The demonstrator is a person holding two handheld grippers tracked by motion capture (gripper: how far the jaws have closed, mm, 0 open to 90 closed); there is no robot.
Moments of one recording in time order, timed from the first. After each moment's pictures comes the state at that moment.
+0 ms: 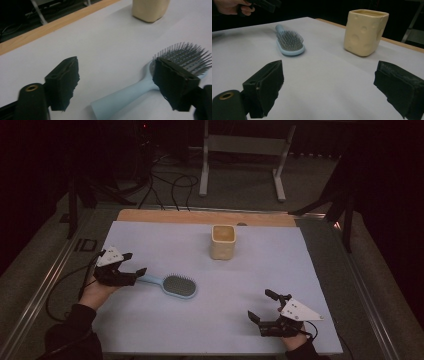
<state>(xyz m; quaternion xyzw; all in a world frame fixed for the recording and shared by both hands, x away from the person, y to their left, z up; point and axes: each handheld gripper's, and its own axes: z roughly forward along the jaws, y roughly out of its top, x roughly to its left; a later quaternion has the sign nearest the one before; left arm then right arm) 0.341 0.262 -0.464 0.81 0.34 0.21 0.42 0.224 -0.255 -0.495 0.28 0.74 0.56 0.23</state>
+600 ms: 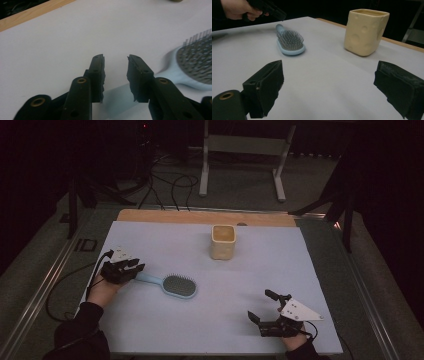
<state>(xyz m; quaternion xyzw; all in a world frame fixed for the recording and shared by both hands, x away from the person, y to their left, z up) 0.359 0.254 -0.486 0.82 0.39 0.22 0.36 0.224 -0.255 -0.495 0.28 0.75 0.56 0.23</state>
